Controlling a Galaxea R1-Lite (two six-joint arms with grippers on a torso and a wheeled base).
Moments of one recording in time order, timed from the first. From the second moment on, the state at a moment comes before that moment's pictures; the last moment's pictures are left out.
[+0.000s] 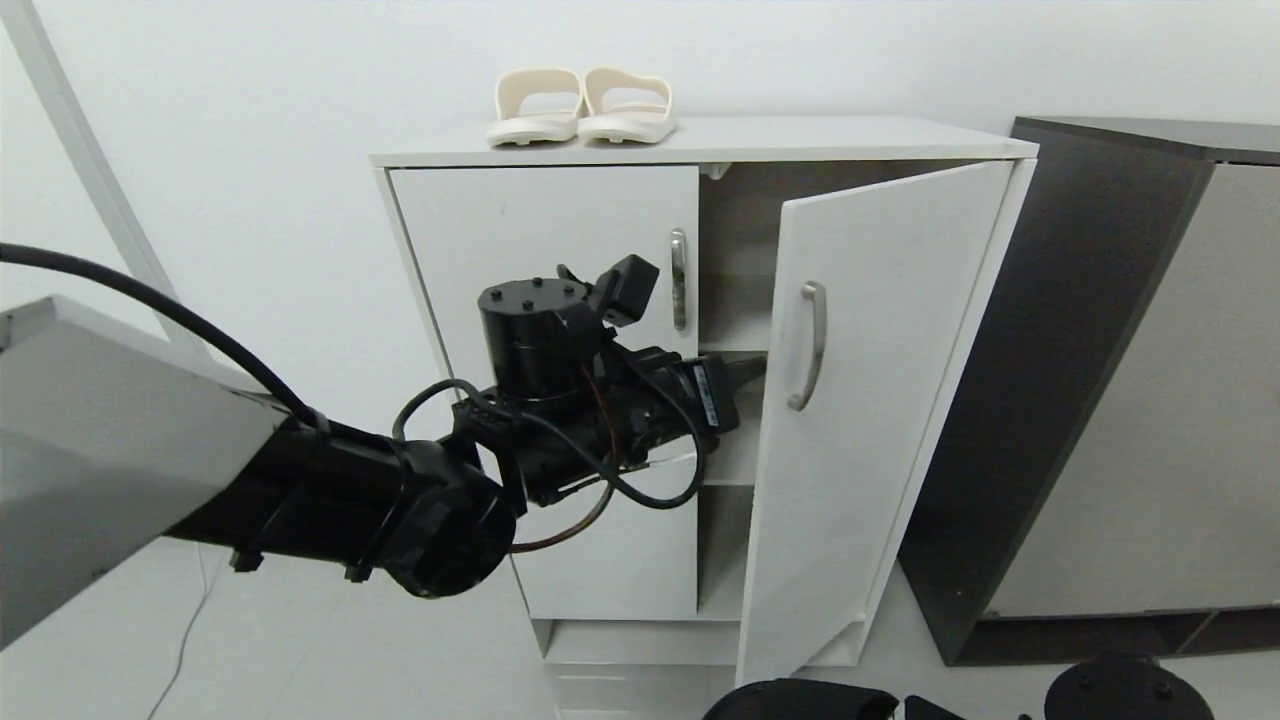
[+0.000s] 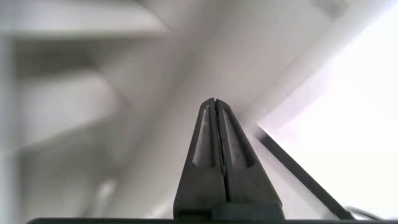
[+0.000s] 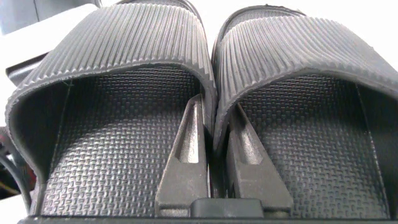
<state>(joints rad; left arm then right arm) -0.67 1.94 -1.05 -0.92 -0.31 -0.44 0.97 1.65 -0.18 -0.92 0.25 -0.09</state>
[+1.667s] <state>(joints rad) -0.50 1.01 -0.32 -0.65 0.12 -0.14 0.87 1.93 -0.44 -1.24 -0.28 0.11</state>
